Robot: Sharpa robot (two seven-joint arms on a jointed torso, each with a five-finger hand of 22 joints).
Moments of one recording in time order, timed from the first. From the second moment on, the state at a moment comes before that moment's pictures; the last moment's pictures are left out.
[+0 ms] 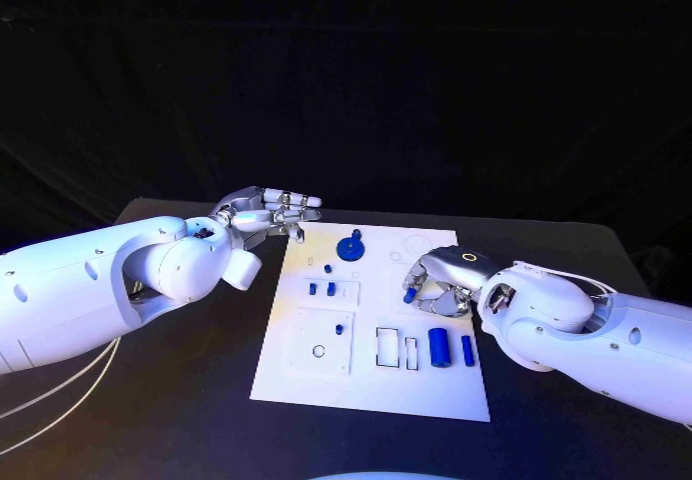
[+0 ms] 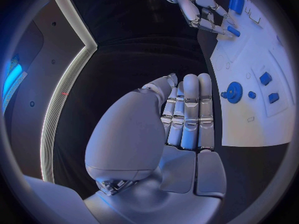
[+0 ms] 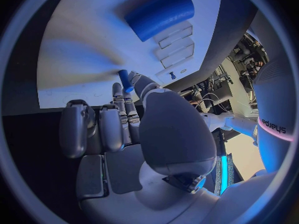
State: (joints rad) left arm 1.22 -0.98 0.02 1.62 -0.07 -0.21 0.13; left_hand 1.51 -0.18 0.41 0.08 0.17 1.03 0.18 0.09 0.08 1.11 0.11 0.21 0.18 1.17 0.03 0.90 0.46 0.18 0.98 0.11 0.91 0.66; right arm 1.18 -0.83 -0.12 1.65 -1.68 -0.27 -0.22; right_hand 1.39 -0.15 0.30 0.06 0.23 1.07 0.12 0.07 0.12 1.09 0.08 0.18 0.10 1.47 0.01 1.34 1.20 0.05 1.45 0.11 1.30 1.31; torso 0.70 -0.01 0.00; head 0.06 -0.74
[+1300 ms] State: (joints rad) left arm 1.22 -0.99 0.02 1.61 -0.07 -0.21 0.13; left_hand 1.51 -0.18 0.40 0.08 0.17 1.03 0.19 0.09 0.08 1.11 0.11 0.21 0.18 1.17 0.03 0.89 0.46 0.17 0.98 0.11 0.90 0.66; right arm 1.20 -0.86 -0.10 1.78 -1.56 -0.42 -0.21; right_hand 1.42 -0.09 0.41 0.04 0.16 1.17 0.11 0.10 0.14 1.23 0.04 0.19 0.11 1.46 -0.02 1.37 1.23 0.05 1.47 0.08 1.38 1.31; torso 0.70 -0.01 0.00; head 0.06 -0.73
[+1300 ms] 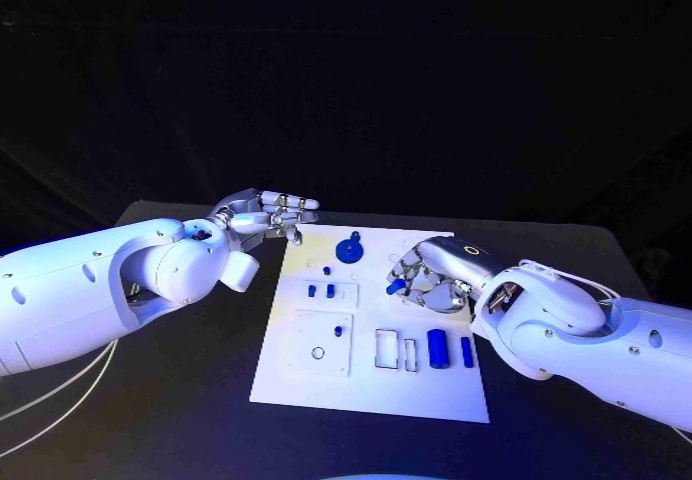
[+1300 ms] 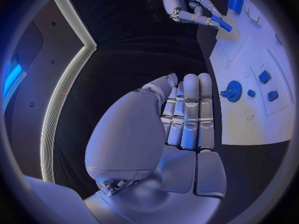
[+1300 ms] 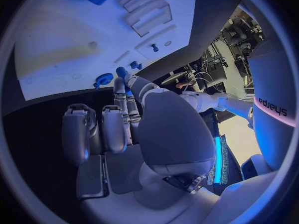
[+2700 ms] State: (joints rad) left arm 1.22 -0.97 0.02 1.61 -0.07 -0.20 0.12; left_hand 1.51 -0.18 0.40 0.08 0.17 1.03 0.19 0.09 0.08 1.11 0.11 0.21 0.18 1.17 0.03 0.89 0.46 0.17 0.98 0.11 0.90 0.66; right arm 1.08 -0.59 -0.13 1.69 -1.57 -0.34 -0.18; right_hand 1.41 -0.10 0.41 0.04 0.17 1.17 0.11 0.10 0.14 1.23 0.05 0.17 0.12 1.46 -0.02 1.37 1.23 0.05 1.47 0.08 1.37 1.31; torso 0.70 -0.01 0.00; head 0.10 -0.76
